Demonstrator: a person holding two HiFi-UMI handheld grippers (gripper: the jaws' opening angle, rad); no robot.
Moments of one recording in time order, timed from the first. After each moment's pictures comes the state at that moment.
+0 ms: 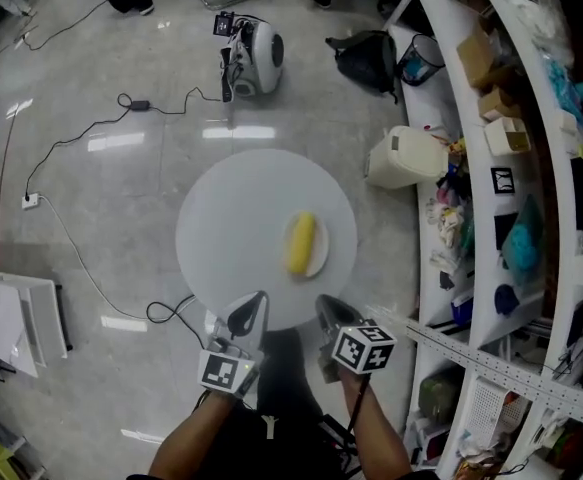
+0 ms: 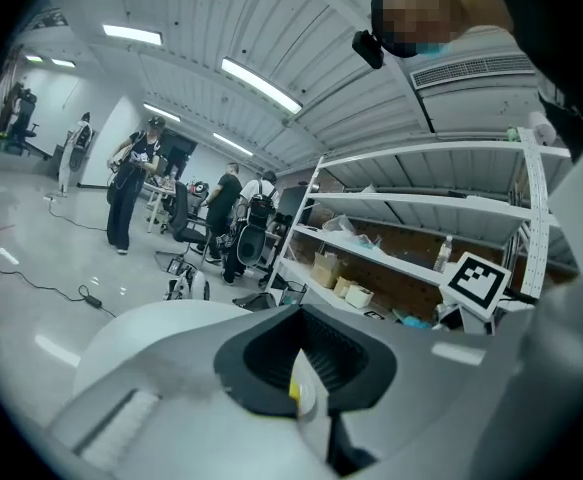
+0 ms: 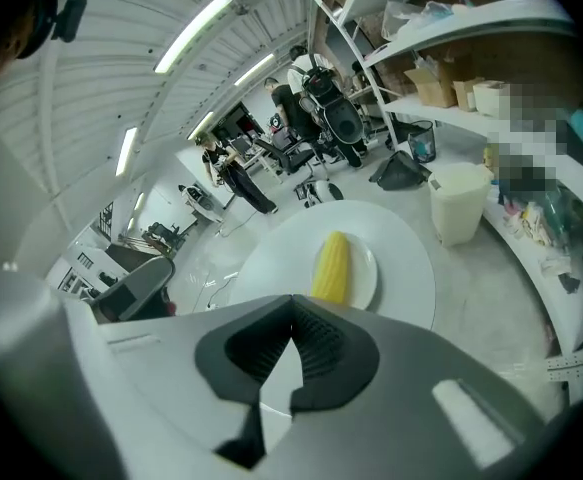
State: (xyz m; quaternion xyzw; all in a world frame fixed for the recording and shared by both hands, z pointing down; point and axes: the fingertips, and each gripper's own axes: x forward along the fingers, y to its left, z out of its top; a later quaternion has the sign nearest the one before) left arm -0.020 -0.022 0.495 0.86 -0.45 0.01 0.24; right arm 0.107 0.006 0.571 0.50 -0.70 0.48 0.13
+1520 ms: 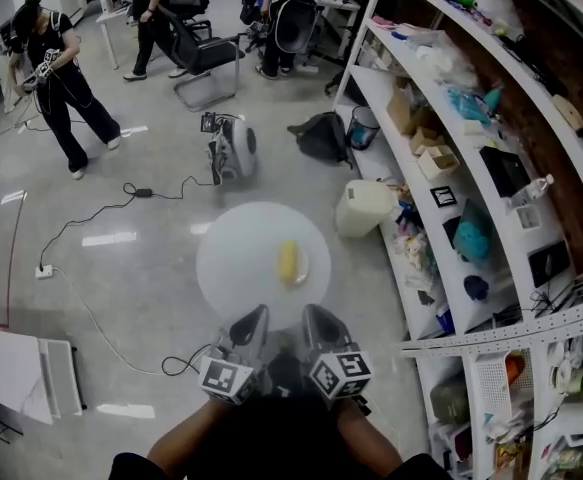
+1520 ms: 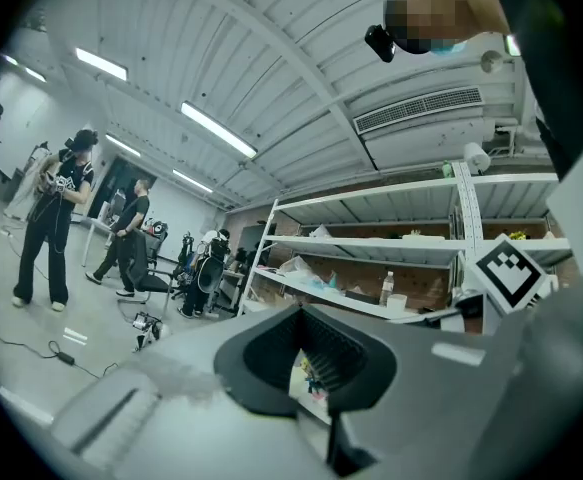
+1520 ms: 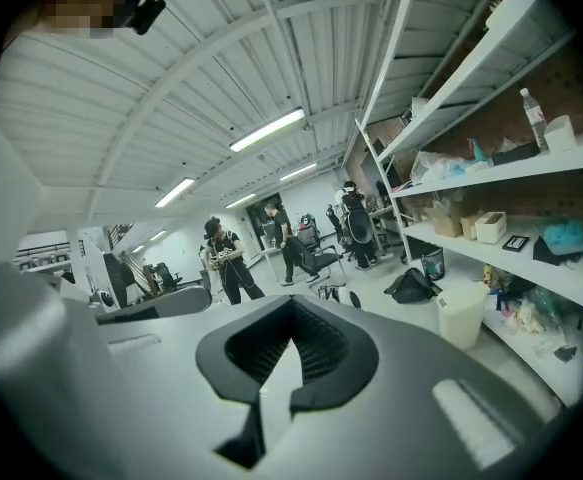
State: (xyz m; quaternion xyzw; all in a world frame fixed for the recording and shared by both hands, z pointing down) left arm -0.060 0.088 0.306 0.91 -0.37 -0.06 0.14; right arm 0.037 0.100 0.330 0.60 -0.77 0.21 -0.02
